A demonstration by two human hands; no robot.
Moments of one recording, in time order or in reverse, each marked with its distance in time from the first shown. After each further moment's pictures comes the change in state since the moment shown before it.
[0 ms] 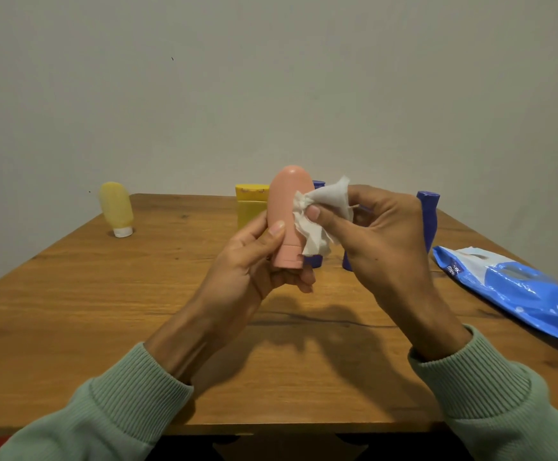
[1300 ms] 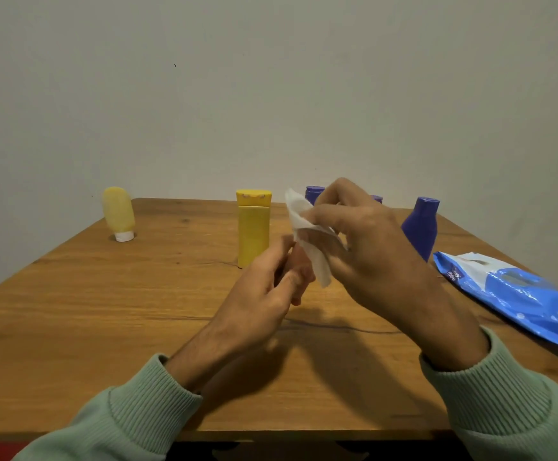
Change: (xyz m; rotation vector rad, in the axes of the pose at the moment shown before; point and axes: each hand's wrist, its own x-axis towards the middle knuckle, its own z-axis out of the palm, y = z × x) left_hand -0.002 -0.026 -0.006 0.678 0.034 0.132; right_hand 0.002 -0.012 -0.004 -0.584 -0.276 -0.319
